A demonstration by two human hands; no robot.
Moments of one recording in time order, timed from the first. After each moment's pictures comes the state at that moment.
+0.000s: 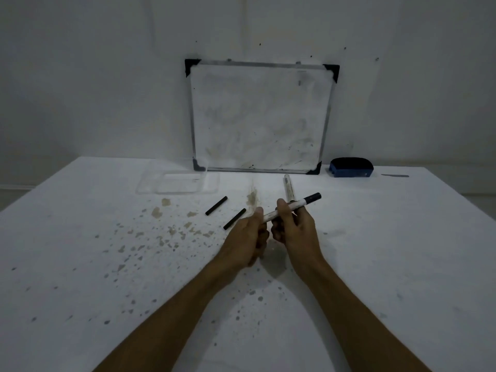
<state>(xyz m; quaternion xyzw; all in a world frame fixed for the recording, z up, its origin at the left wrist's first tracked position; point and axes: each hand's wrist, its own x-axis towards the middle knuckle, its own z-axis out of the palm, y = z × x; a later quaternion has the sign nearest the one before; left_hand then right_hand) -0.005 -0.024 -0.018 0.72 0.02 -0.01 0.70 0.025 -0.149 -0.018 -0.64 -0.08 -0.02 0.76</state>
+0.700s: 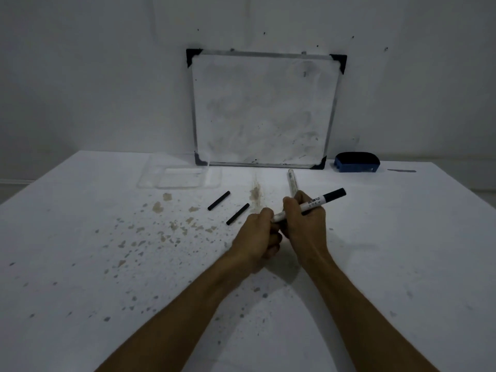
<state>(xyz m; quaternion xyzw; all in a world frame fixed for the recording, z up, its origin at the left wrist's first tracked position) 0.000 -0.041 -0.010 0.65 0.08 -0.05 0.75 0.027 -0.142 -0.009 -0.64 -0.05 -0.09 0.76</state>
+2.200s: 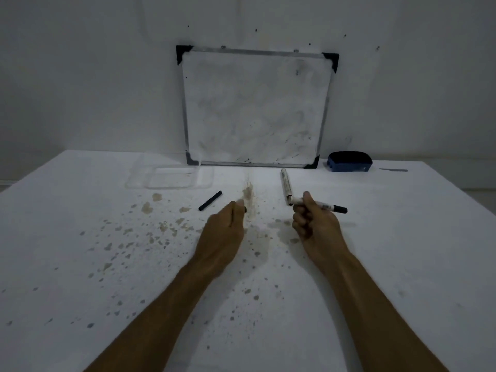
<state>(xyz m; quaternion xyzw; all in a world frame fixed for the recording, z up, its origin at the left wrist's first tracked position) 0.003 -0.001 -0.031 0.85 0.03 0.16 0.50 0.052 -0.189 -0.020 -0.46 0.01 0.06 0.88</state>
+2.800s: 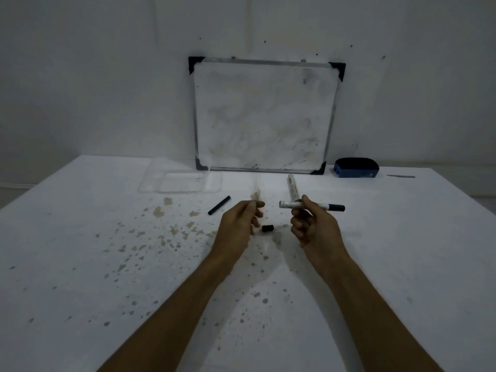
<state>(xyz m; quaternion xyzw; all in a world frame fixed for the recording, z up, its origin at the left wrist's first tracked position) 0.010 -0.007 -0.023 0.71 0.06 0.10 0.69 0.040 -0.172 -0.009 -0.47 0.04 0.07 0.88</state>
